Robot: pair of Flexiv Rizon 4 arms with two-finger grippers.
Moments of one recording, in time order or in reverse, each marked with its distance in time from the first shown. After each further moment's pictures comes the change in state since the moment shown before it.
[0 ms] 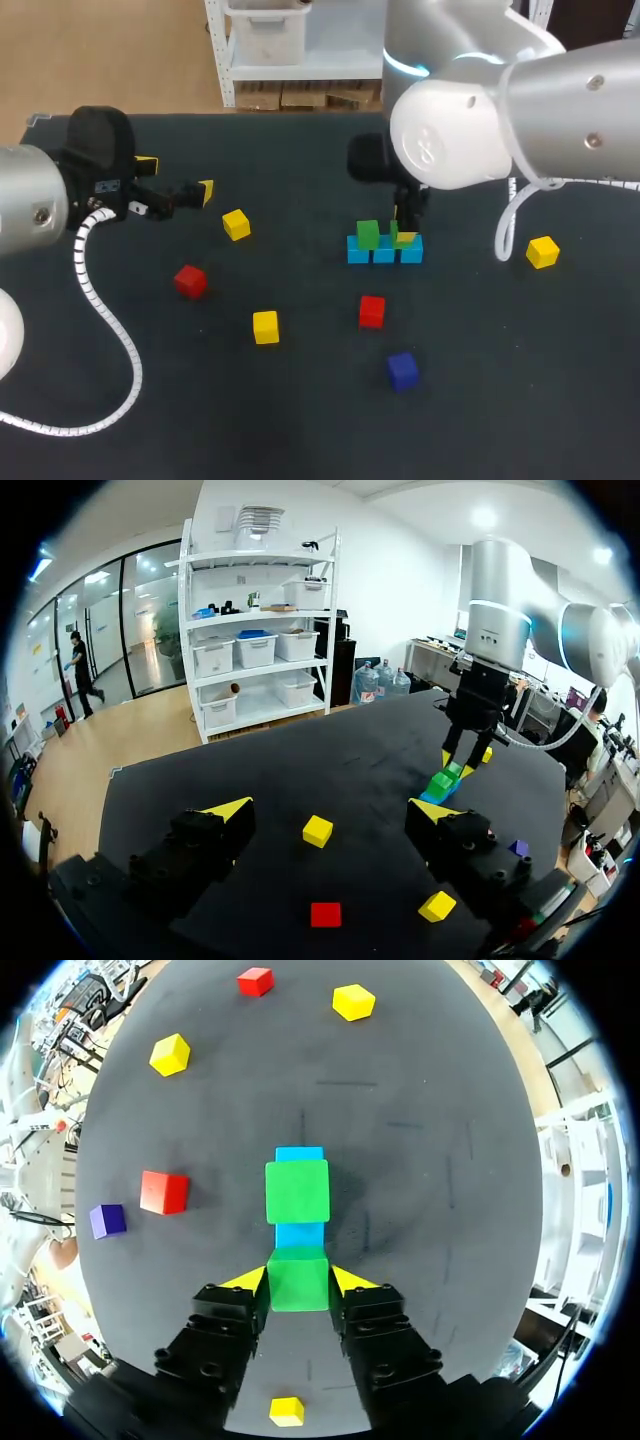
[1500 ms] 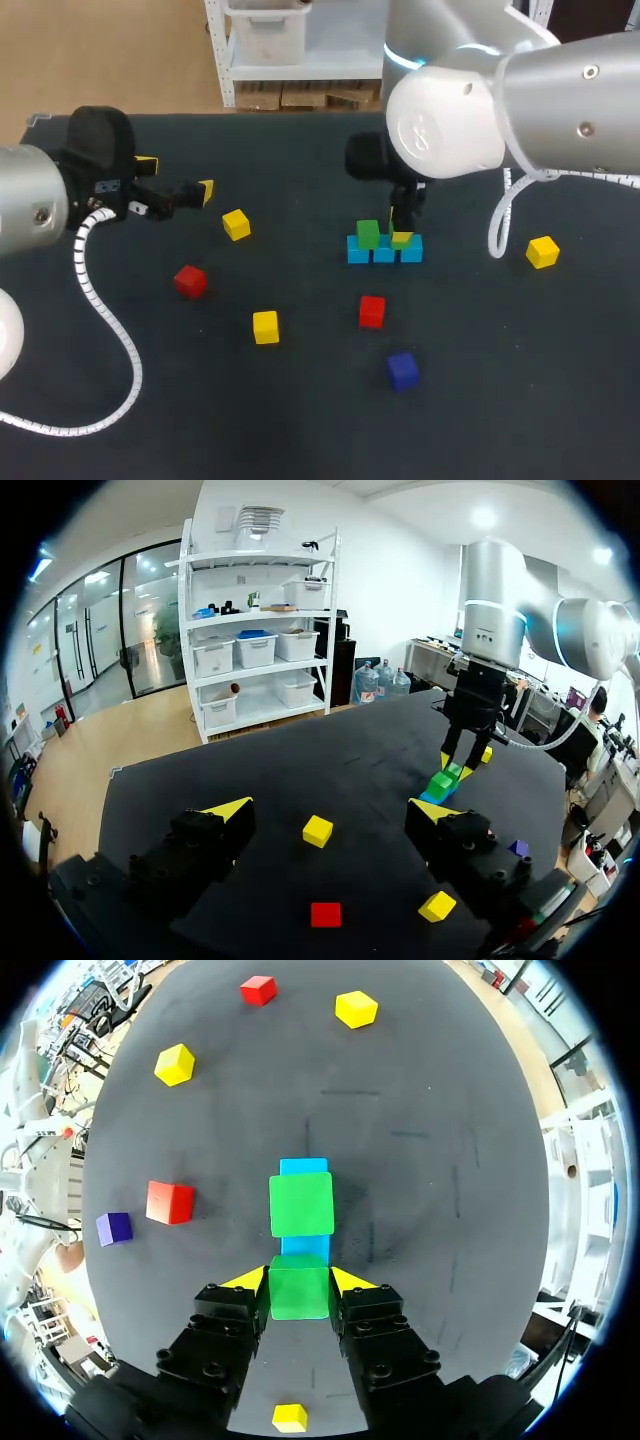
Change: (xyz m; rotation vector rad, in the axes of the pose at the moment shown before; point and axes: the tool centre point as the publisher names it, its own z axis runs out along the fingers) left arm 0.000 0.000 0.000 0.000 0.000 0.000; right arm -0.006 0.001 0.002 -0.035 -0.028 0.004
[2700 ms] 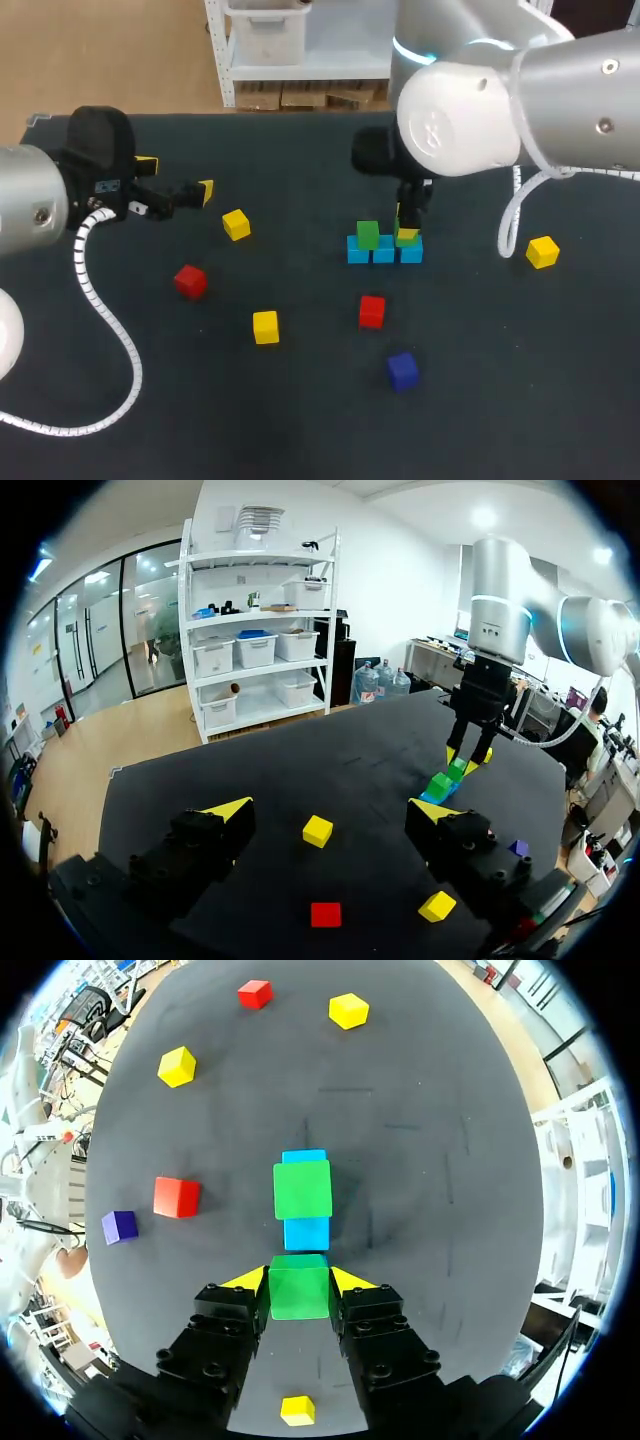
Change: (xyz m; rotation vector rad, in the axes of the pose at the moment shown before) left arm 0.000 0.000 0.000 0.000 0.000 0.000; right arm 0.005 0.004 -0.010 0.009 -0.006 0.029
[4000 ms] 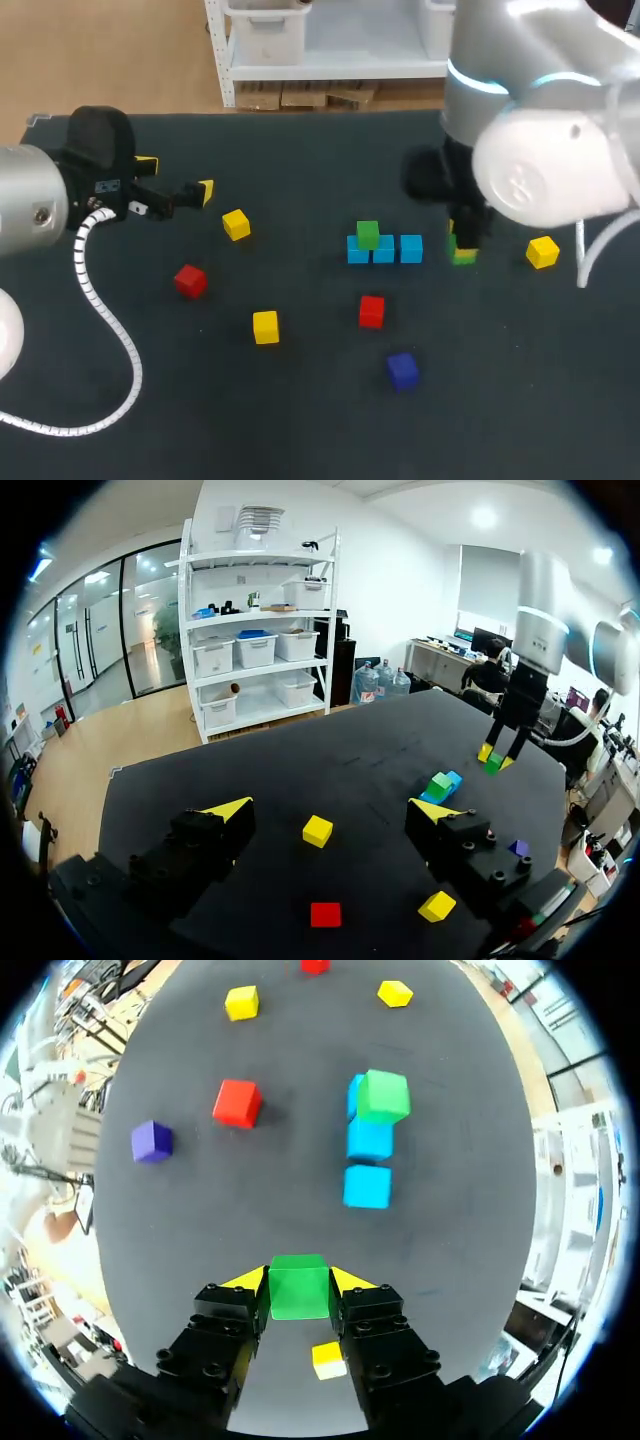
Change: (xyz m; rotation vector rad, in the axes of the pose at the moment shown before) left arm 0.000 0.000 0.000 0.000 0.000 0.000; right arm 0.066 0.046 -0.023 0.073 0.083 -0.068
